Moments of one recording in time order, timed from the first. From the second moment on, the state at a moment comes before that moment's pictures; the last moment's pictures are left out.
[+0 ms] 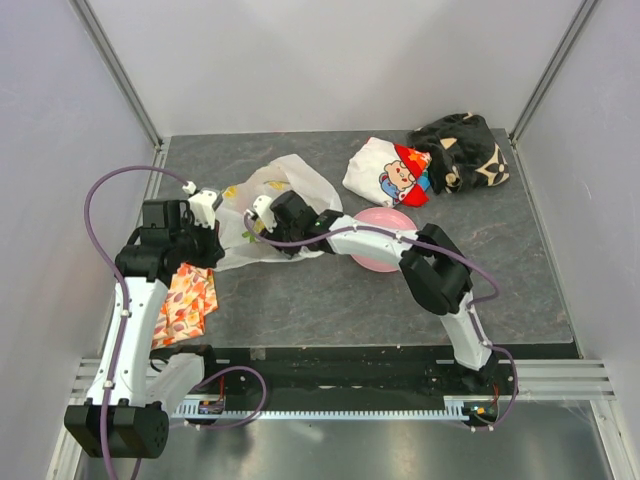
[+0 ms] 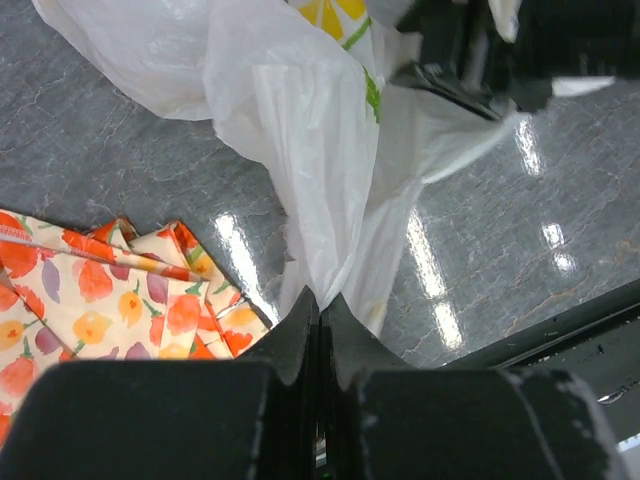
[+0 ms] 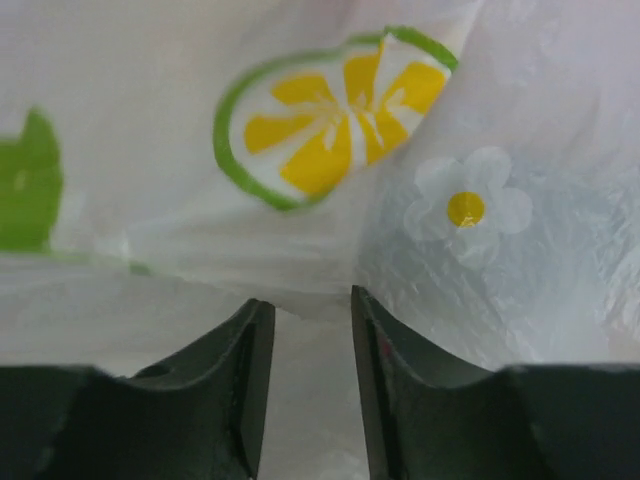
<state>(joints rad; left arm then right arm) -0.01 0.94 1.00 -0.90 0.31 0.19 0.92 2.17 1.73 -0.30 -0.02 -0.18</state>
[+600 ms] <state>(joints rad) 0.01 0.96 1.04 -0.90 0.34 0.06 0.97 1.90 1.60 -0.39 -0.19 -0.25</state>
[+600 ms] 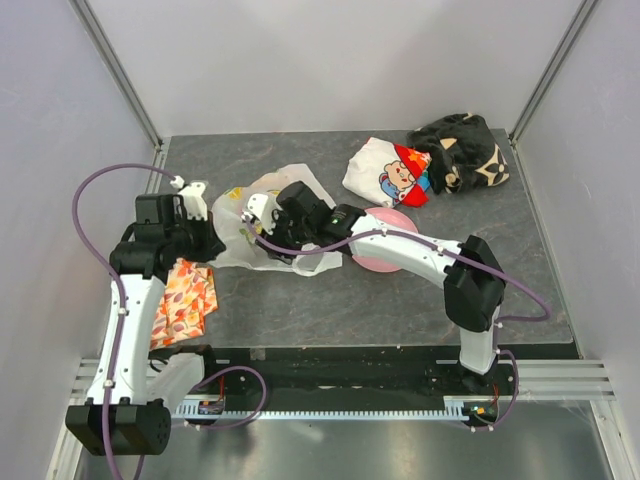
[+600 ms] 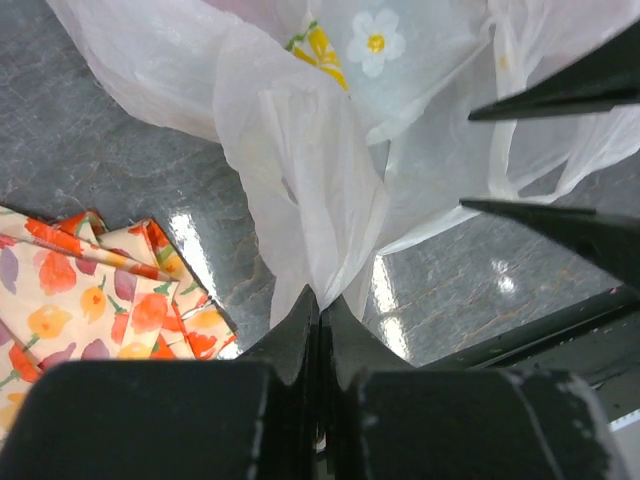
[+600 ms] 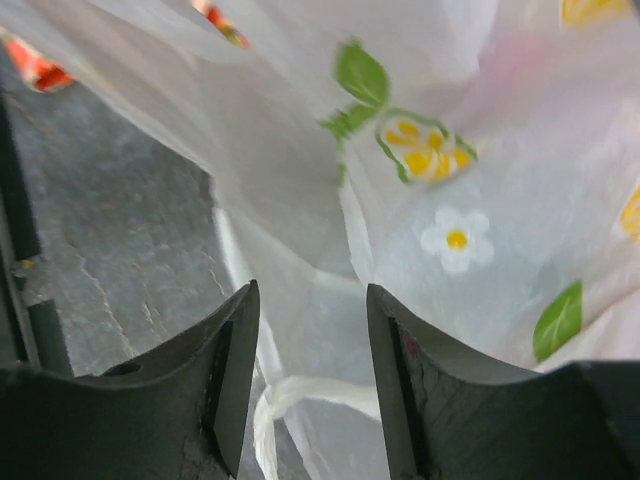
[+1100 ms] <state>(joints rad) 0.04 0.98 1.23 -0.89 0.49 -0.06 0.98 2.14 1.94 -0.49 -0.38 -0.35</state>
